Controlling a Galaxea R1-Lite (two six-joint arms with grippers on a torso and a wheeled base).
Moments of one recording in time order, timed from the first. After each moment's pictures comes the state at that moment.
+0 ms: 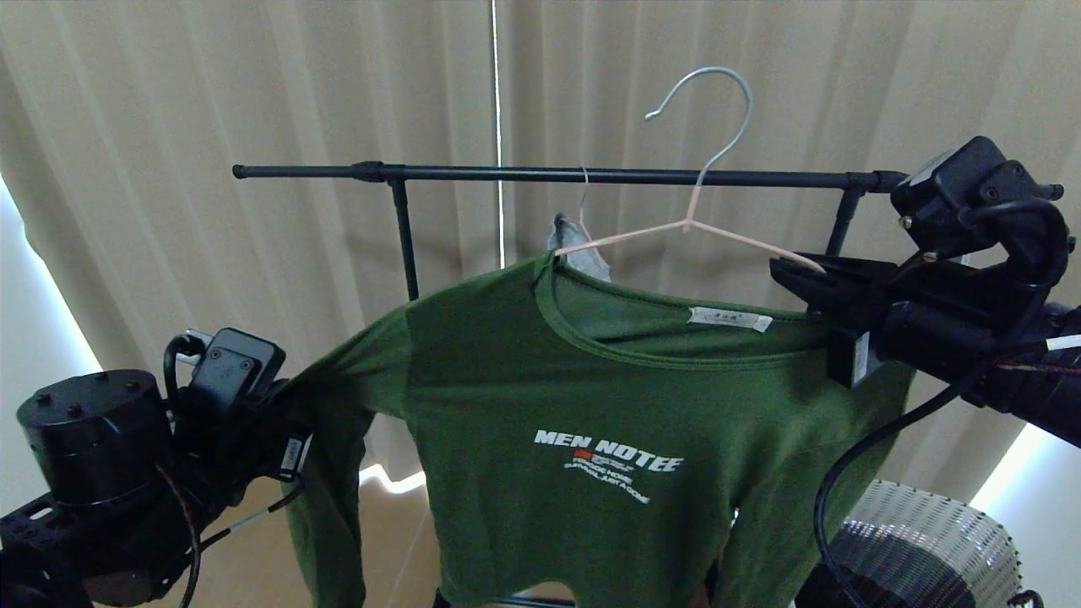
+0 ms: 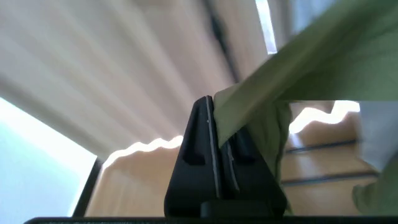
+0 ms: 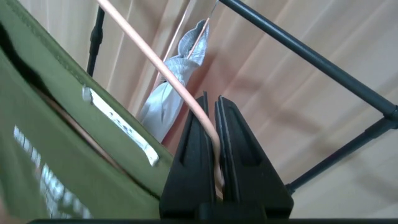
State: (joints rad) left arm -0.27 1.63 -0.27 -1.15 0.32 0.40; right arm 0.53 1.39 -0.76 -0.56 -0.13 -0.36
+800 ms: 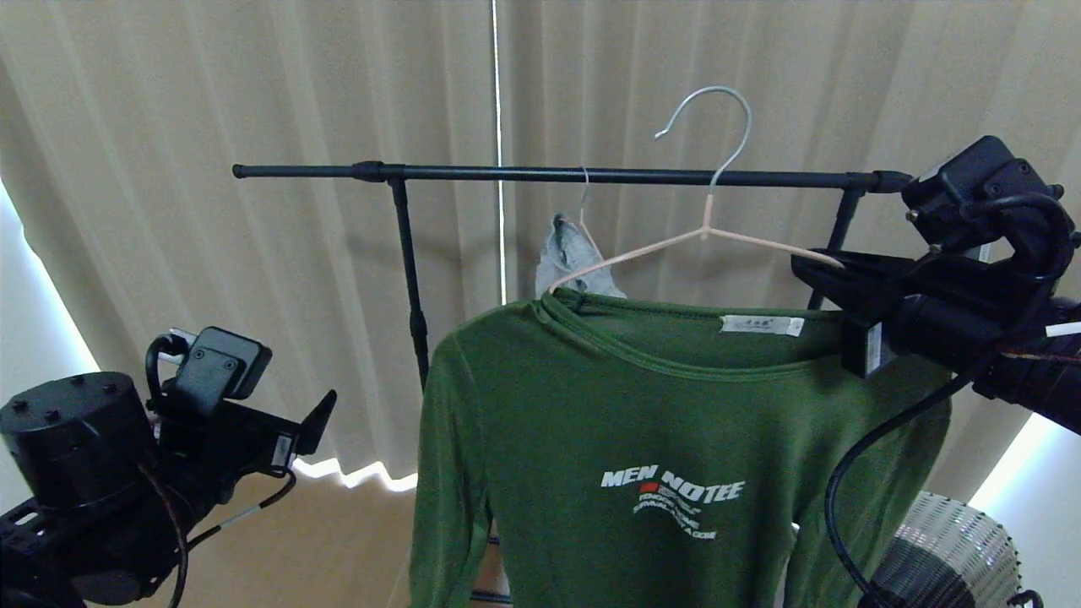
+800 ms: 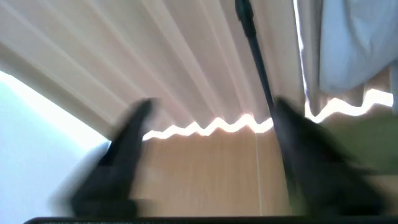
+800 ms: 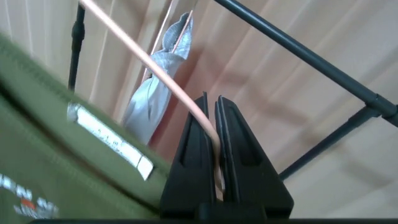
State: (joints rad) left arm -0.23 1.64 -0.23 -1.25 0.26 0.42; right arm 0.47 1.38 -0.76 -0.55 -0.15 -0.37
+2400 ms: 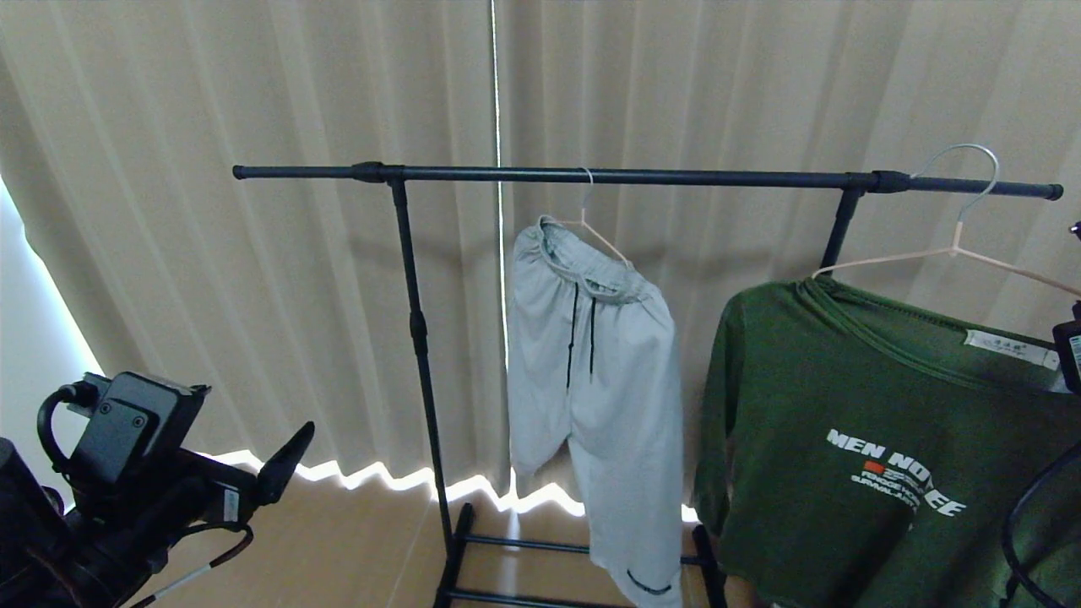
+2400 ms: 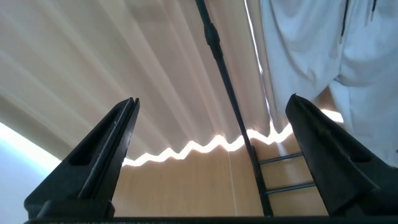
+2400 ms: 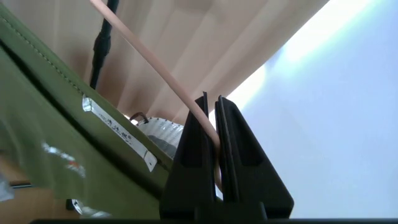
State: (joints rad) left arm -0.19 1.51 -0.04 -1.35 0.11 0.38; right arm 0.09 1.22 -0.76 -0.19 -0.59 -0.37
